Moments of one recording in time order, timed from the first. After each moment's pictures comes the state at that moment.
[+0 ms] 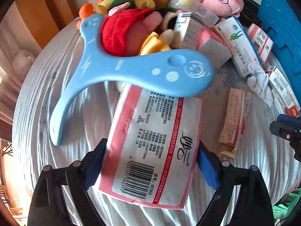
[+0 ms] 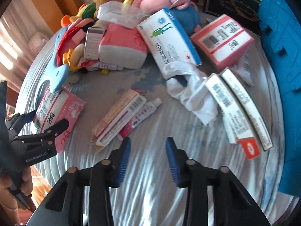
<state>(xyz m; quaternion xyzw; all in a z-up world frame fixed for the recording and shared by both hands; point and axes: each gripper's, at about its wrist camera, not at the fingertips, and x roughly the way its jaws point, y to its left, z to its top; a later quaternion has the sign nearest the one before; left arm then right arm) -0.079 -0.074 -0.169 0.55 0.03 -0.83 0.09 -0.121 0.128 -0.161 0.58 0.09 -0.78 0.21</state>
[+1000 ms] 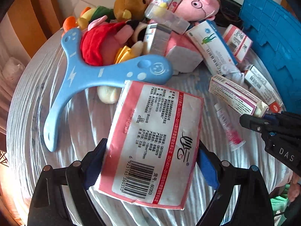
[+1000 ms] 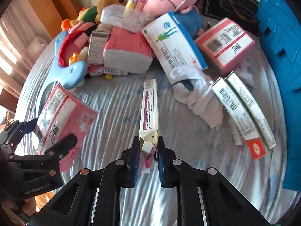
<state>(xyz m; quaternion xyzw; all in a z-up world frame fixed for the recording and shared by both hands) -0.058 -0.043 -0.144 0.54 0.04 -0.84 0.02 -0.106 0.126 -0.148 0.56 0.08 -0.80 0.20</state>
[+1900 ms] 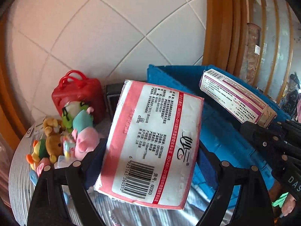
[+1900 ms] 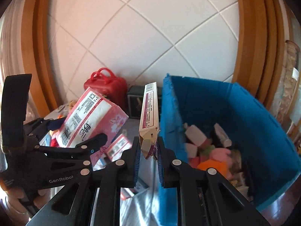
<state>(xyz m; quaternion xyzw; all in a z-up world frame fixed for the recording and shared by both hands) -0.135 0.225 0.127 0.30 -0.03 -0.94 -0.14 -0.090 0.370 0.131 0.29 0.04 -0.95 0.09</state>
